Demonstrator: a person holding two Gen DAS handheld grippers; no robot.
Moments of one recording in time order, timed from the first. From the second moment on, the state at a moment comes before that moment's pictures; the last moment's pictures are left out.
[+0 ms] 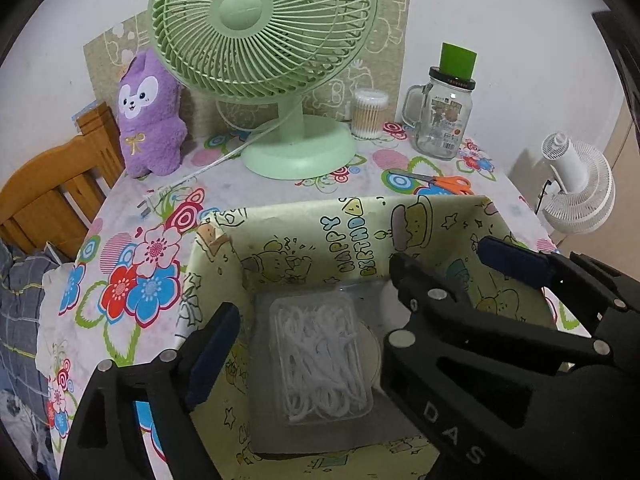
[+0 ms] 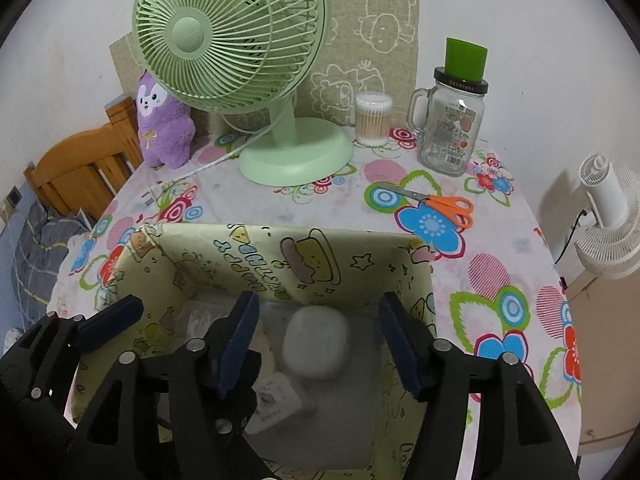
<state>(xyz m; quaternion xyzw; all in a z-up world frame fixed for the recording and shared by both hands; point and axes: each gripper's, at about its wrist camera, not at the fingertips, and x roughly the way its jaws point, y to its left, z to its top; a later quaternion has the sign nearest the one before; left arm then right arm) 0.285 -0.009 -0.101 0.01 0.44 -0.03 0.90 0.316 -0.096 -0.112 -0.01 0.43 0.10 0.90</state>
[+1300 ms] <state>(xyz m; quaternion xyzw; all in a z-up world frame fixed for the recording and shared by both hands) 0.178 -0.014 -0.059 0.04 0.40 -0.03 0.92 0.195 -0.101 -0.055 -0.05 0.38 0.08 0.92</state>
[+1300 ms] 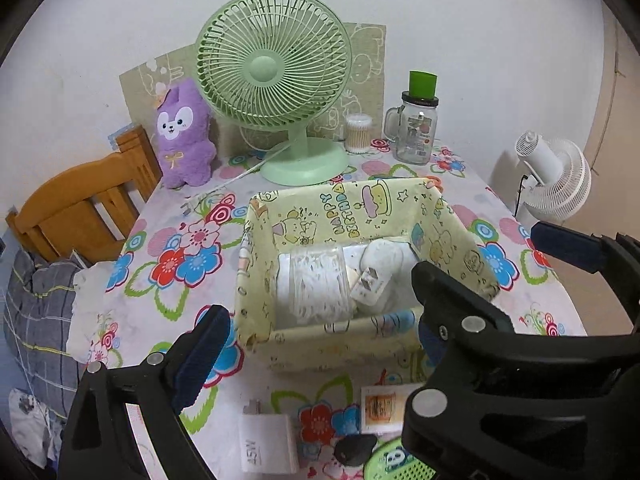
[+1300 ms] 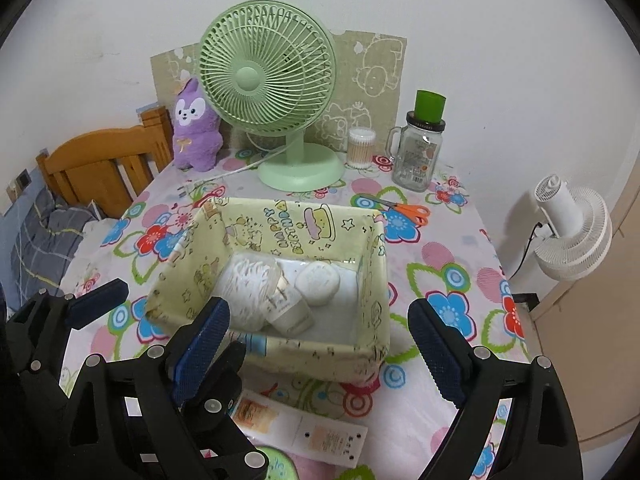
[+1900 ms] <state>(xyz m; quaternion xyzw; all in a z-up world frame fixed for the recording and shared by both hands) 0.131 -0.021 -0.049 0.05 0.38 -0.03 0.92 0.143 -0.108 -0.045 -0.06 0.37 0.08 0.92</state>
